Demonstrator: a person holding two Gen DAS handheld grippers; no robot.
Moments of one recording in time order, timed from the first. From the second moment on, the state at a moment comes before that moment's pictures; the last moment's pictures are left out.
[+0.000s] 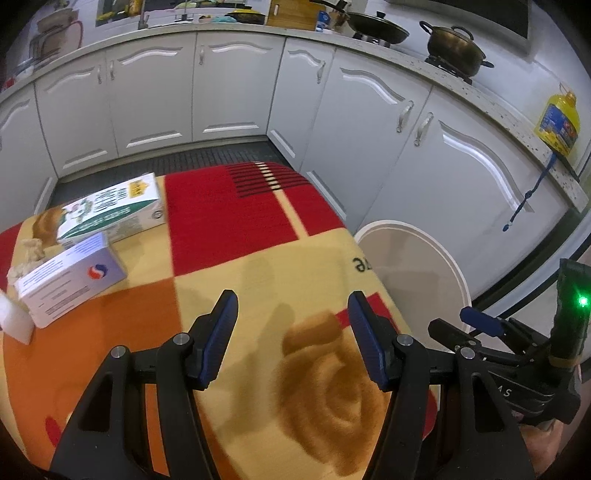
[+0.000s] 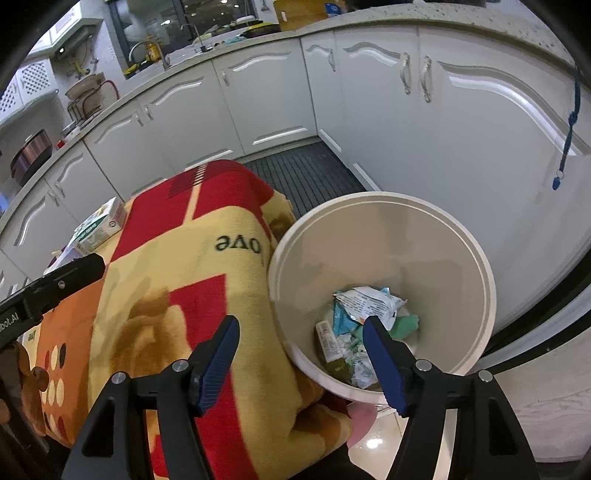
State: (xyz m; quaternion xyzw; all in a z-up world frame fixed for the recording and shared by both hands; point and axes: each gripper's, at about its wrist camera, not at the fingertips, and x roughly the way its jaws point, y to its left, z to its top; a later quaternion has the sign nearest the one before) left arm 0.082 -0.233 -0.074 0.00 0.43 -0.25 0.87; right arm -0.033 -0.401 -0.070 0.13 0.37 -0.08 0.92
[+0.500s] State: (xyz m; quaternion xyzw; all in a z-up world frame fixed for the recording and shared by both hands) left arm 0.080 -0.159 -0.074 -0.02 0.43 -0.24 0.87; right arm -0.014 -0.349 -0.062 0.10 0.38 -0.04 0.92
